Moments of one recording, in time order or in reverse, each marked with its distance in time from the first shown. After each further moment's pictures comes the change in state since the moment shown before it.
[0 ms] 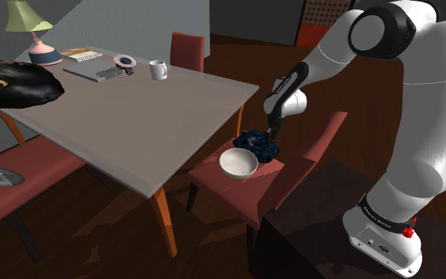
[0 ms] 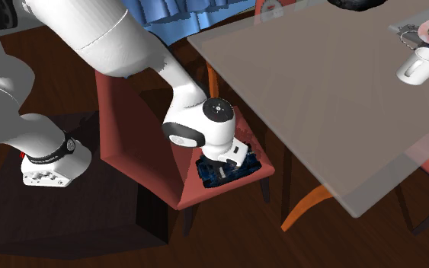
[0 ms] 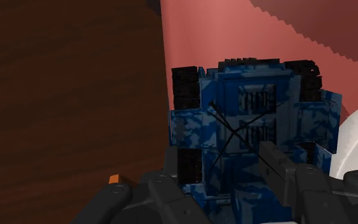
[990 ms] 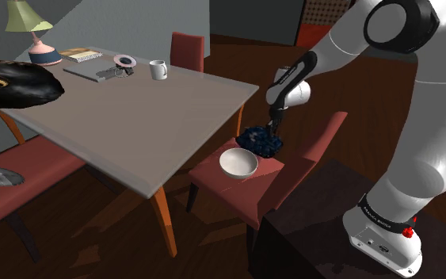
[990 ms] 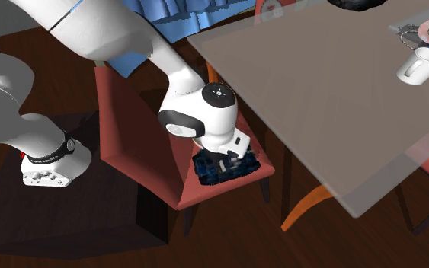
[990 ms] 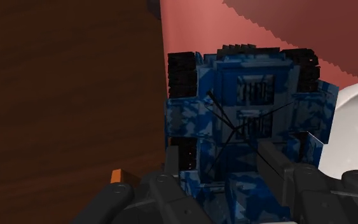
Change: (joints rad) arm 0.017 -0.108 -0.021 -0.016 -0.029 -0.097 0.026
